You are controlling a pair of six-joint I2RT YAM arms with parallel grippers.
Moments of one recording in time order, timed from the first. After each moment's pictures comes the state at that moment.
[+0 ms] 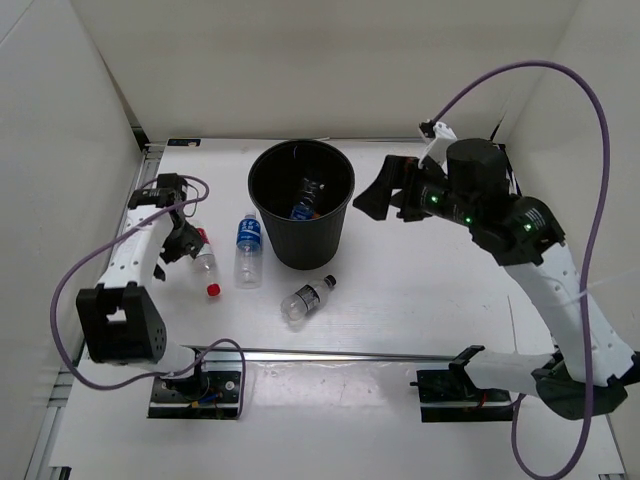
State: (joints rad) left arm 0.02 1.42 1.23 -1.22 -0.42 -0.77; right arm 0.67 1.21 1.67 -0.86 -0.11 0.52
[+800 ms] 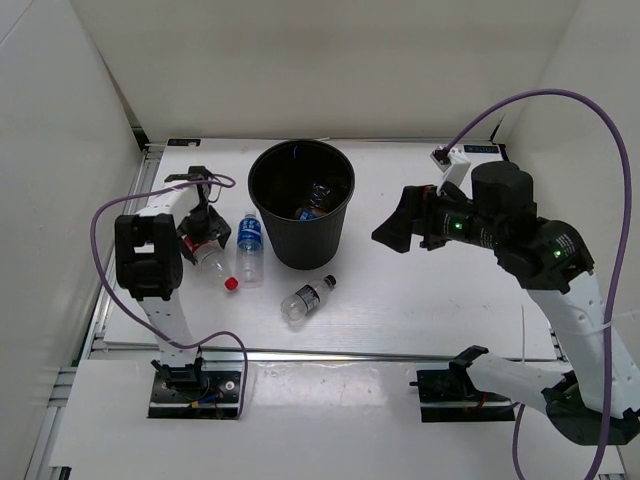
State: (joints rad) left arm -0.01 1.94 1.43 -0.99 -0.24 -0.65; right arm 0.61 1.05 1.58 -1.01 -0.29 0.43
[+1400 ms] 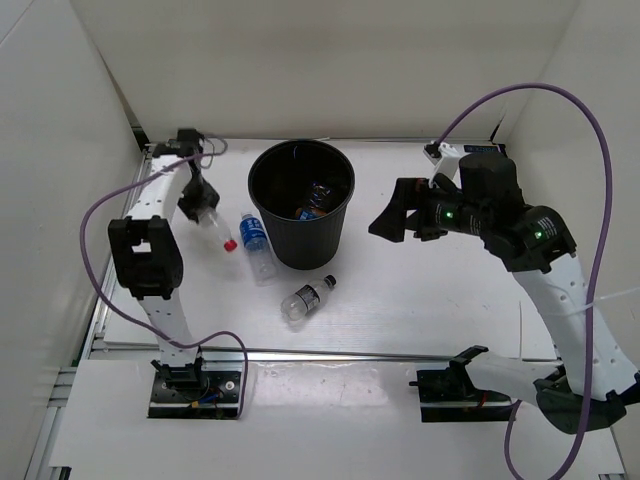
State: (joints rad) left arm -0.01 1.96 1.71 -1.10 -0.23 -0.70; right arm 0.55 1.11 1.57 -1.01 -0.32 0.42
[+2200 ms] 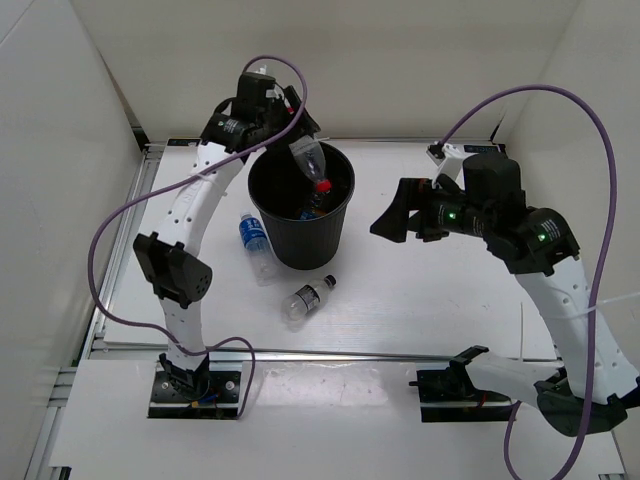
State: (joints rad) left arm -0.40 1.93 2.23 -0.80 0.08 -0.77; right arm 0.54 1.11 1.57 -1.01 -0.34 0.44
